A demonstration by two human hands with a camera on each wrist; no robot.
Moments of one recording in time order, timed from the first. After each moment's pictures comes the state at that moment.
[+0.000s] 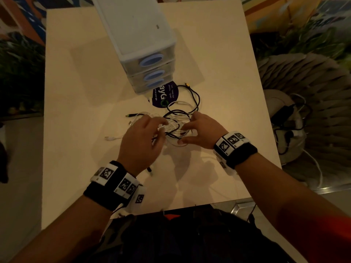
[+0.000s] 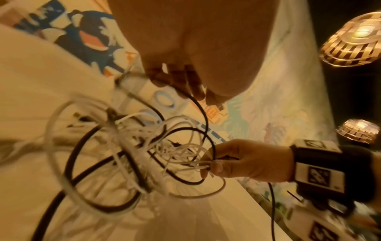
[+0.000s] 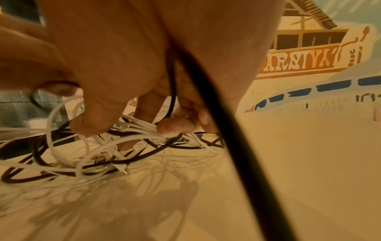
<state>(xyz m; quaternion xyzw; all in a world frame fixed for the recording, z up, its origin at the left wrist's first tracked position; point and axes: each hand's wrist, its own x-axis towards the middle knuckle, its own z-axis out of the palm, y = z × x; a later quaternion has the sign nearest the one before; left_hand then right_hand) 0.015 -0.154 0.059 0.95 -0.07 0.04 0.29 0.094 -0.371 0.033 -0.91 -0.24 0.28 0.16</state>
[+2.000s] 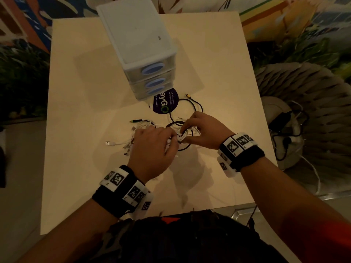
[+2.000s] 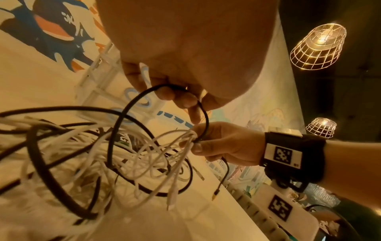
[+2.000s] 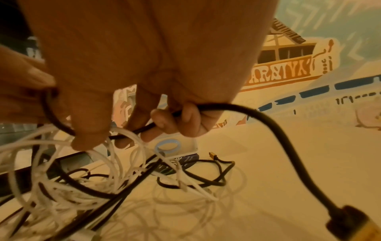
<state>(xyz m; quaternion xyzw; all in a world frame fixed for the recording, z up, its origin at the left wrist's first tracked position) 0.014 -0.178 0.073 0.97 -0.07 -0.03 0.22 0.105 -0.380 0.057 -0.89 -0.26 0.25 0.27</state>
